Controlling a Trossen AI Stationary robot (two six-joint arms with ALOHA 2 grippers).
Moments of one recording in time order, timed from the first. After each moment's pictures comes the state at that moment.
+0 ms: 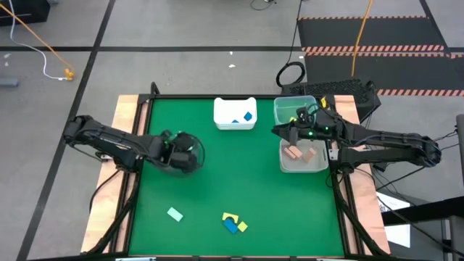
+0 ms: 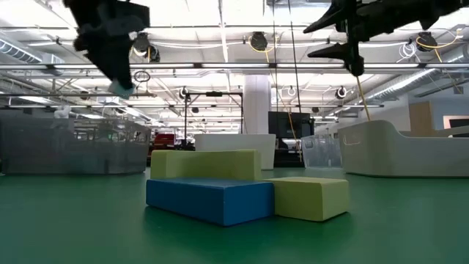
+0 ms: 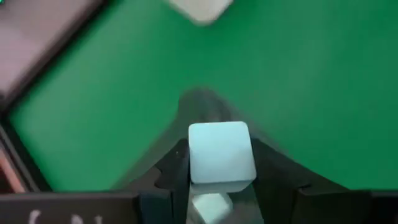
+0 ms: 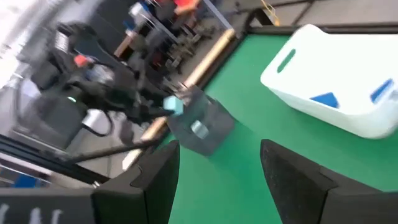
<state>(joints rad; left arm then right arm) -0.22 1.35 1.08 -1.10 -0.55 -0.88 -0.25 0.80 0.59 -0.04 -0.05 0.82</state>
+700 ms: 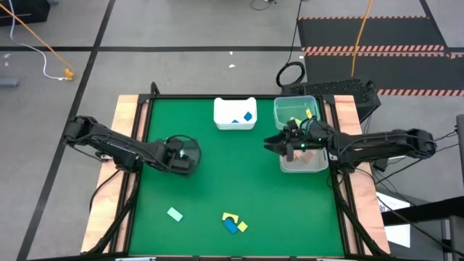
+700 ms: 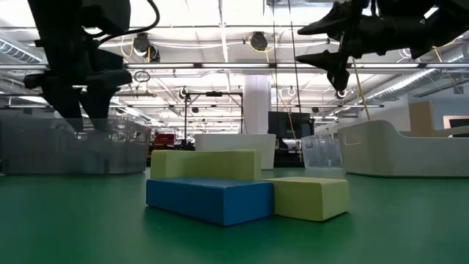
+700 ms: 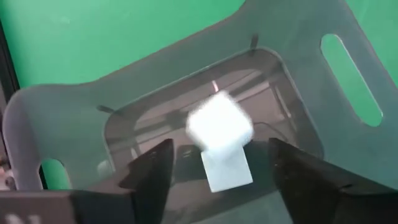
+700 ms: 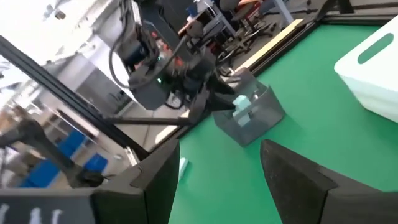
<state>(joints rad) -0.22 1.36 0.83 -1.04 -0.44 -1.38 -0.16 0.96 0.38 0.48 -0.16 0.71</state>
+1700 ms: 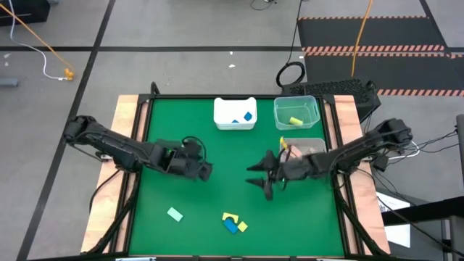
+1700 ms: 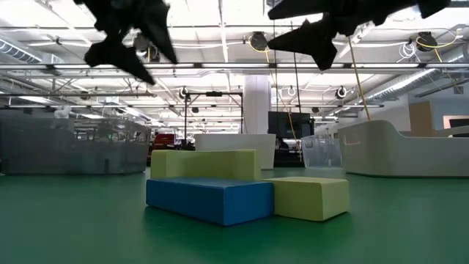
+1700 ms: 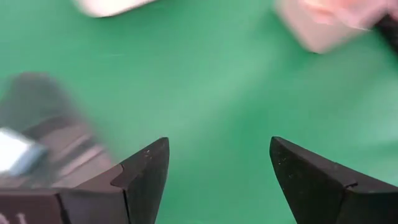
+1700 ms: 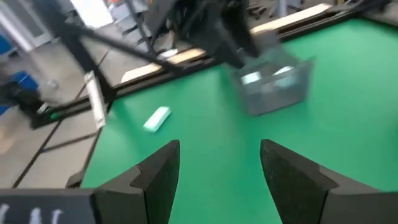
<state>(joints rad) -0.29 1.36 1.00 -0.63 -0.46 -1.15 0.32 1.35 0.68 0.35 0.29 0.46</state>
